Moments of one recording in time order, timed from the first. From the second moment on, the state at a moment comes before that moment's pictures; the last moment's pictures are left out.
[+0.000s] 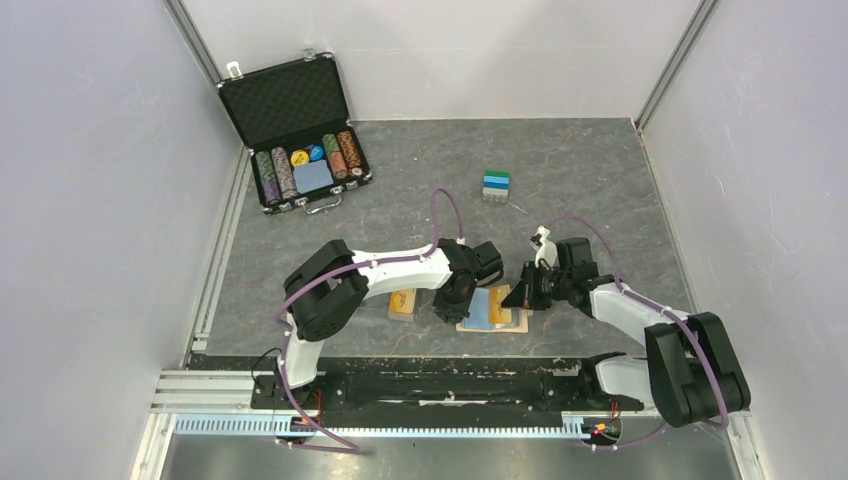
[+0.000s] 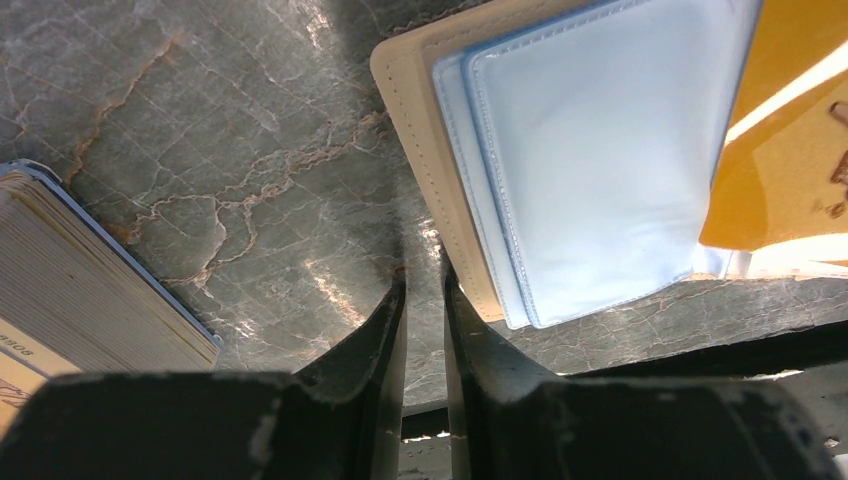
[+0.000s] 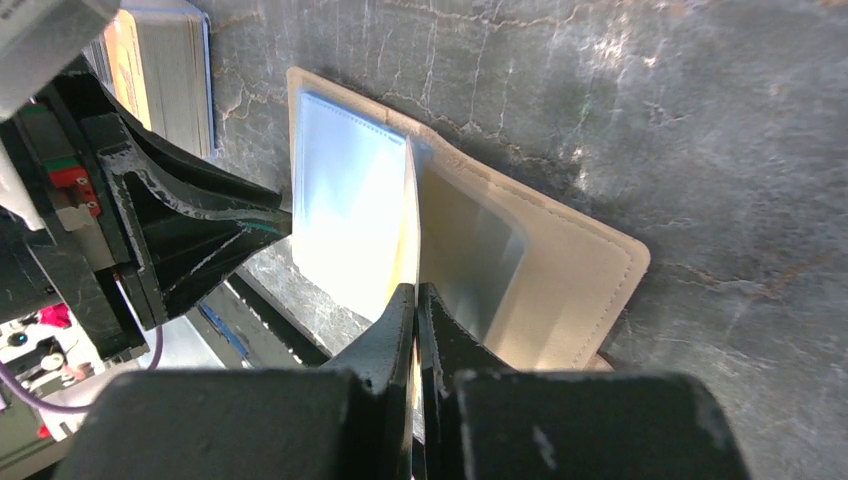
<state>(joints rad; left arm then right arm) -1.07 1.99 1.38 -0.84 -0.08 -0.71 0.22 1.25 0.39 -0.10 -0.65 0.39</state>
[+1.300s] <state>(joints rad) -1.08 2.00 1.40 -0.86 -0.07 -0.71 0.21 1.21 0.23 0.15 -0.68 0.59</state>
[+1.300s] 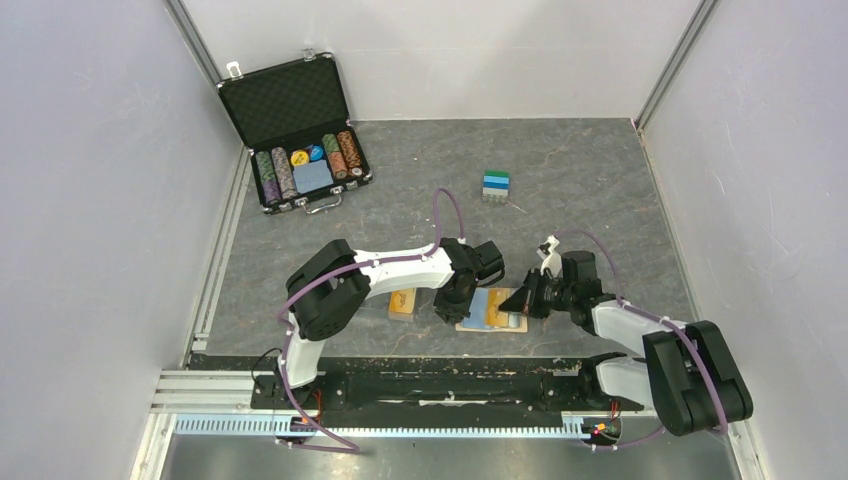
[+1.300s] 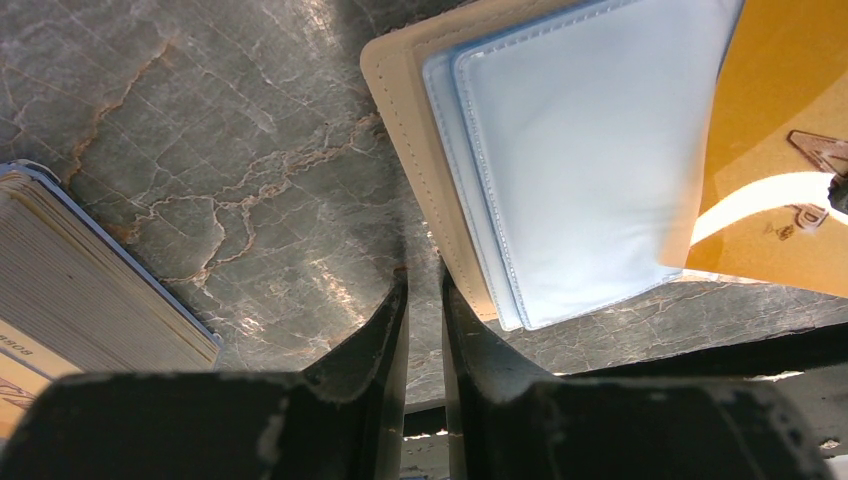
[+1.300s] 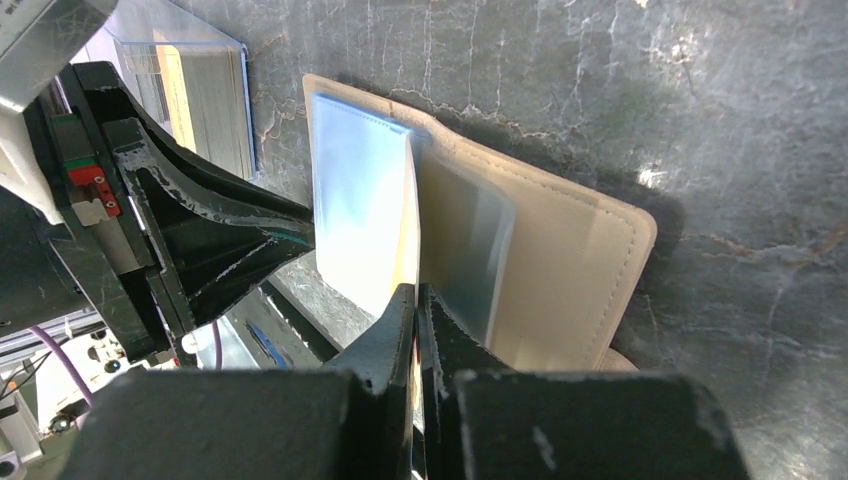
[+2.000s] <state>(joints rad) -1.08 2.00 1.41 -0.86 -0.07 -0.71 0.22 1.30 0.24 0.20 -0.73 0.61</state>
